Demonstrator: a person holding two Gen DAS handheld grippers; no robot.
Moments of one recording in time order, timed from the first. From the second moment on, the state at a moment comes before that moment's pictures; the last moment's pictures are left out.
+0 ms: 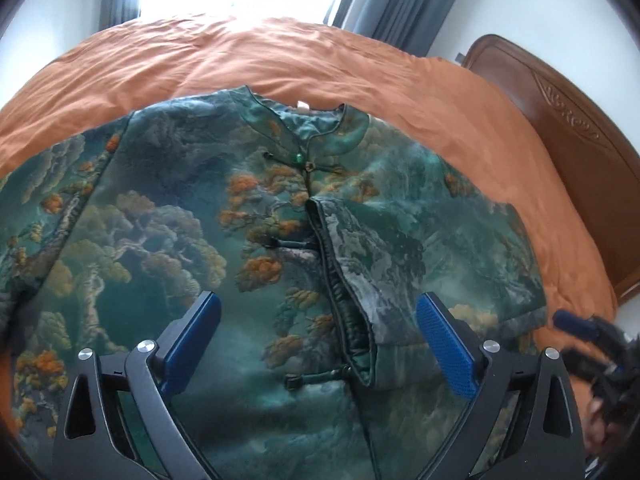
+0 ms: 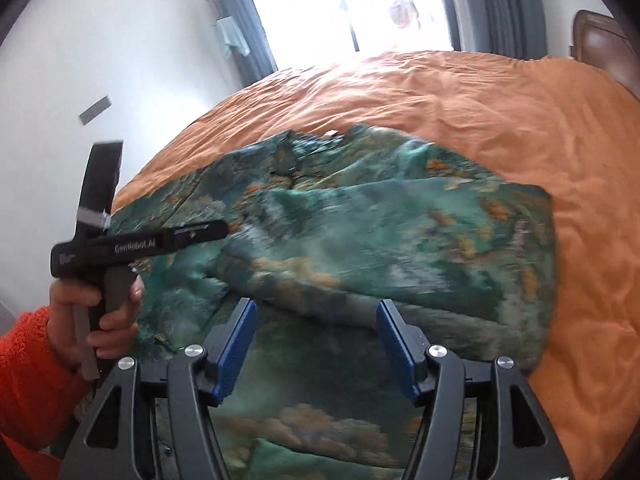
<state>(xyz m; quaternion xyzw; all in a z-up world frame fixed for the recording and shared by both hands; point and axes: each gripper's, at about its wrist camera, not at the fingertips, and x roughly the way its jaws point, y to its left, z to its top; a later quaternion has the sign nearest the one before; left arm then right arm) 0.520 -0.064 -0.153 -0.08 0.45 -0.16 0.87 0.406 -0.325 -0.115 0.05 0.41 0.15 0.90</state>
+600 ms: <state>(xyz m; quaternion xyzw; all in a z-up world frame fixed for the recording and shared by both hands) 0.518 -0.096 -0.194 0.01 0.46 -0.11 0.88 0.523 -0.406 -0.184 0.07 0.47 0.03 0.88</state>
